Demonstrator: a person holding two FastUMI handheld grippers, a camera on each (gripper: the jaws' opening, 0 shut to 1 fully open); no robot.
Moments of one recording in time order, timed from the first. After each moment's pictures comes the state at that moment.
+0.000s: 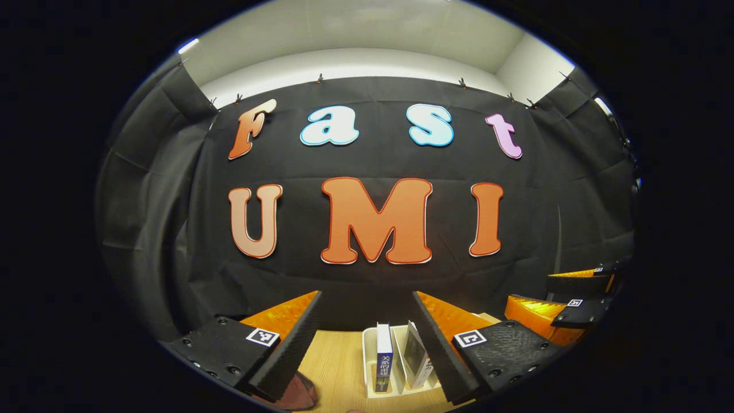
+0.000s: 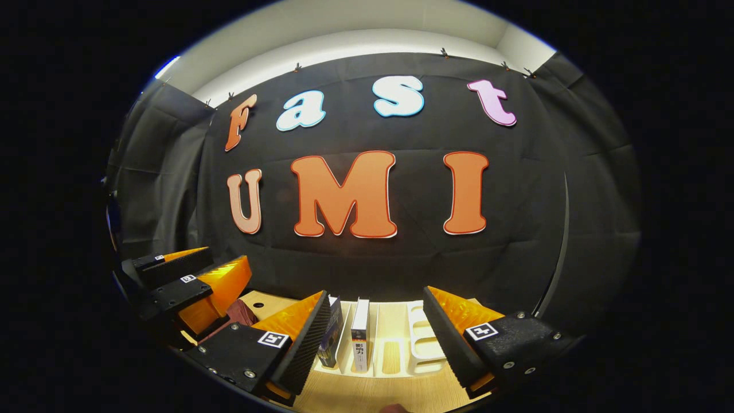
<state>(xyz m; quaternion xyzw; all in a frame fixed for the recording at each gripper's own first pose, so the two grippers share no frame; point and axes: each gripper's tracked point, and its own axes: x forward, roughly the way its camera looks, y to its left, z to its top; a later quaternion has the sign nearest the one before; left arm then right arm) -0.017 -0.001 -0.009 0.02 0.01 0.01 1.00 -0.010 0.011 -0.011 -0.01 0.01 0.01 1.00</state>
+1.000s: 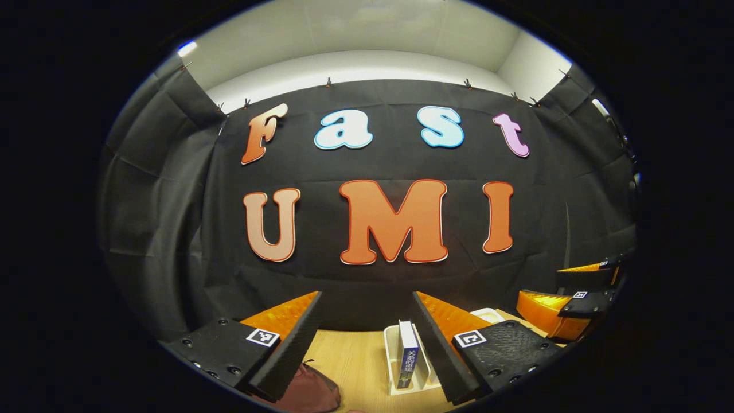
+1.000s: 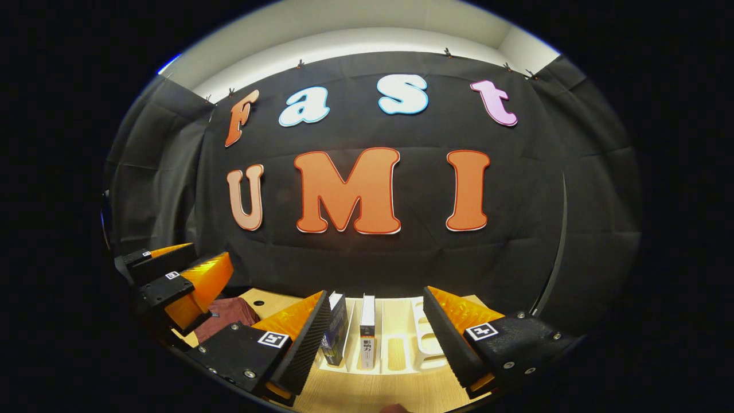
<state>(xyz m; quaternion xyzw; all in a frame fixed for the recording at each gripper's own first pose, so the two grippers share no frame) -0.034 0.054 -0.011 0.03 0.01 0.03 1.00 -0.015 0.035 -0.019 -0.01 0.02 0.00 1.00</state>
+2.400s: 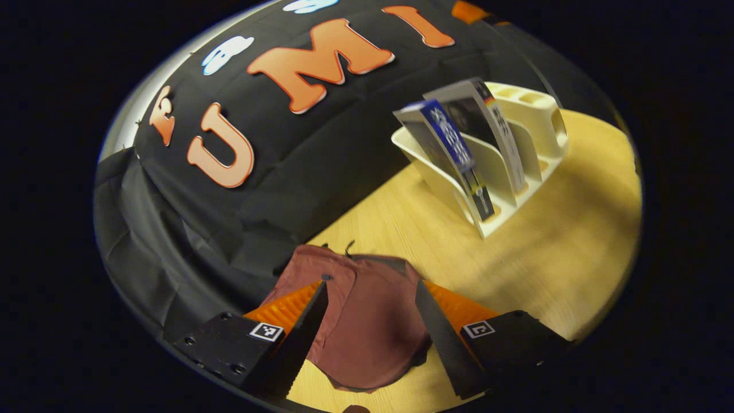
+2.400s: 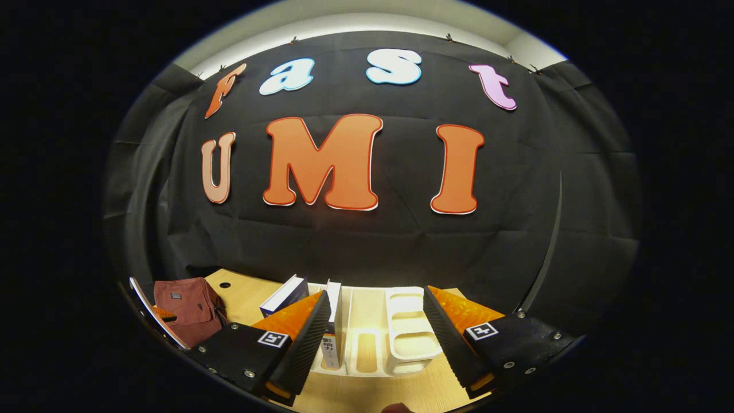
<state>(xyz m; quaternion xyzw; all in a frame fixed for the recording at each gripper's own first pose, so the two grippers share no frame) -0.091 0.153 -0.328 0.36 0.36 0.01 0.86 0.050 -0.028 -0.072 -0.05 0.07 -0.05 1.00</state>
